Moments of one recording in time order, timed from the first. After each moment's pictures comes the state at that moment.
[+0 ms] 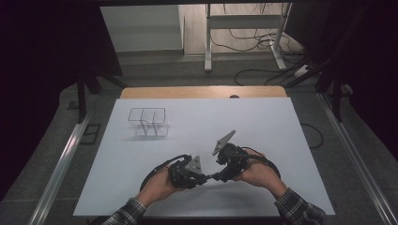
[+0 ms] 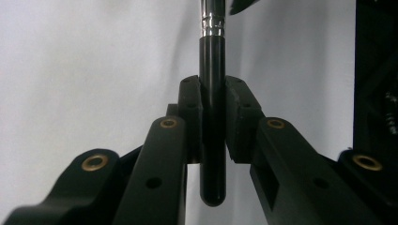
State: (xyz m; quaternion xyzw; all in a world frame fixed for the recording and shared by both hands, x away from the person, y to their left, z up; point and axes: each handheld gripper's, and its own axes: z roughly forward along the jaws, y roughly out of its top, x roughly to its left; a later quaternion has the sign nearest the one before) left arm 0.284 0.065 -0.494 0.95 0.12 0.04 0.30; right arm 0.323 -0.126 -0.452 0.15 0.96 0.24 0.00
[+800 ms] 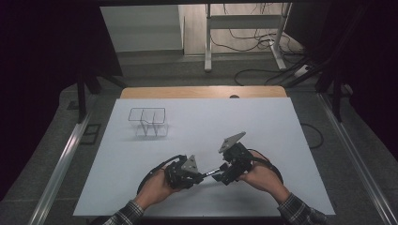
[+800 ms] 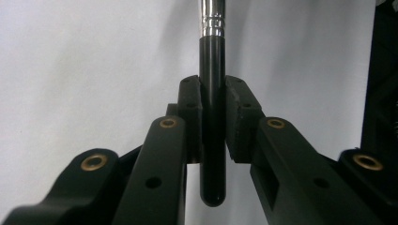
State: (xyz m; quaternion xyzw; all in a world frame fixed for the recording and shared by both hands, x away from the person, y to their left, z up) left arm 0.277 0.074 -0.494 0.94 0.16 0.05 0.30; right arm 0.323 -0.142 -0.460 0.20 0.94 0.29 0.03
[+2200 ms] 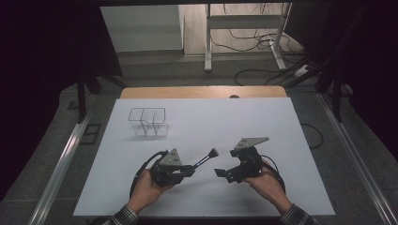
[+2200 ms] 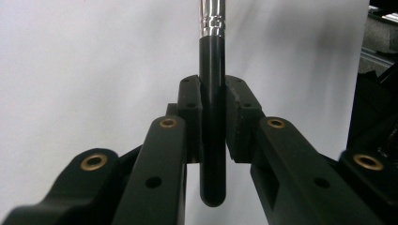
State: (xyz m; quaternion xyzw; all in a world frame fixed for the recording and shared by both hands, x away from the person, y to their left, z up) left arm 0.268 0.112 -0.482 0.88 0.25 0.07 0.40; right arm 0.309 -0.172 -0.464 0.31 0.85 0.42 0.02
